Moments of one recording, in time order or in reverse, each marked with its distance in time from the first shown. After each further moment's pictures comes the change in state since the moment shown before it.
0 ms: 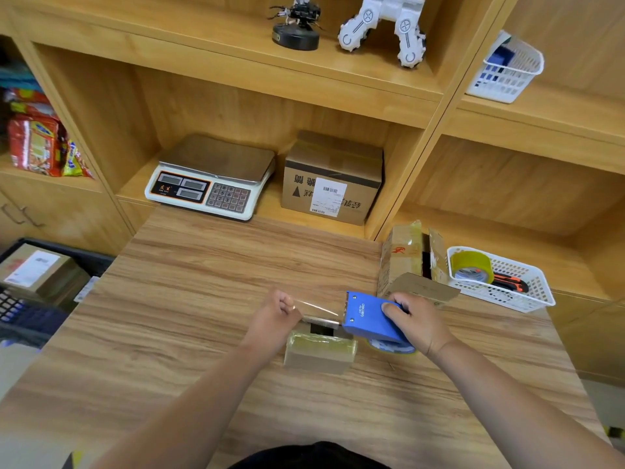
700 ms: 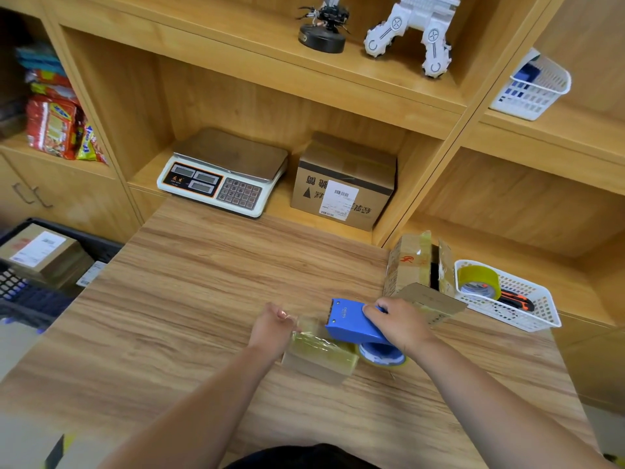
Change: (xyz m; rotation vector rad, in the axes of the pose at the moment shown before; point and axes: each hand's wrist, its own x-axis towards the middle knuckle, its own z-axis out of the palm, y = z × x) left_hand 0.017 -0.035 0.009 -0.116 0.111 -0.251; right_hand 0.021 -0.031 0.019 -0.086 -0.110 0.098
